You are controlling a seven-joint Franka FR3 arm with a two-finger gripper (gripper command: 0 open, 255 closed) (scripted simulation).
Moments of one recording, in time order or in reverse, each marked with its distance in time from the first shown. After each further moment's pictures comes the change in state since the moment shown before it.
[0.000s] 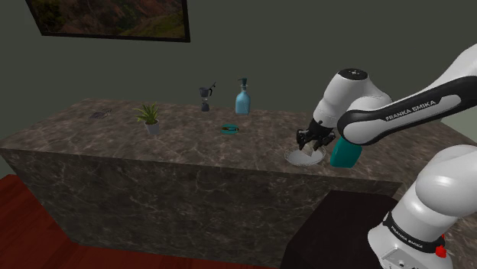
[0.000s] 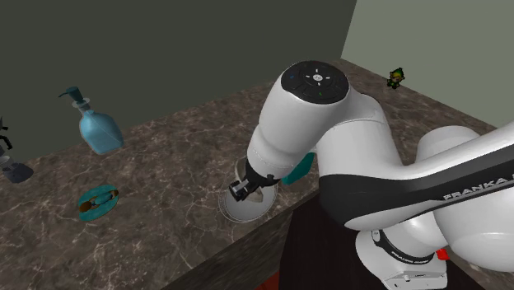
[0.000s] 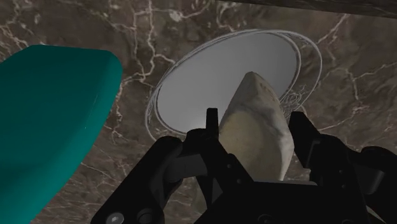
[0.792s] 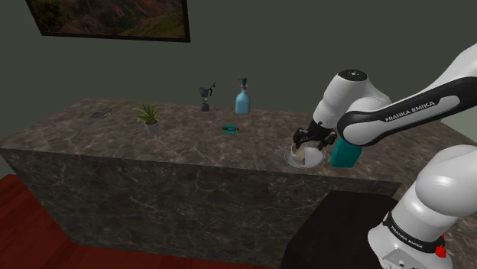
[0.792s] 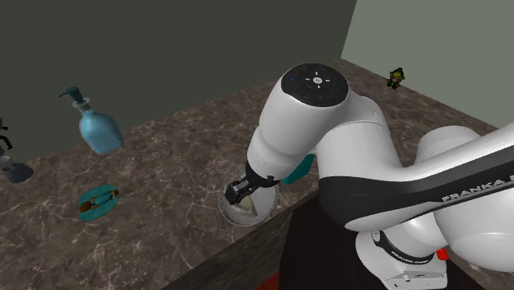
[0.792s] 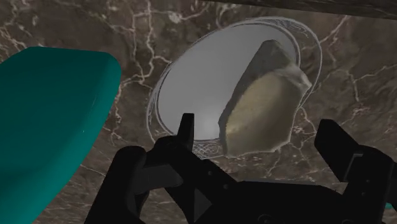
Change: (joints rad) arm -0.002 0.006 0.003 -0.004 -0.002 0.011 0.004
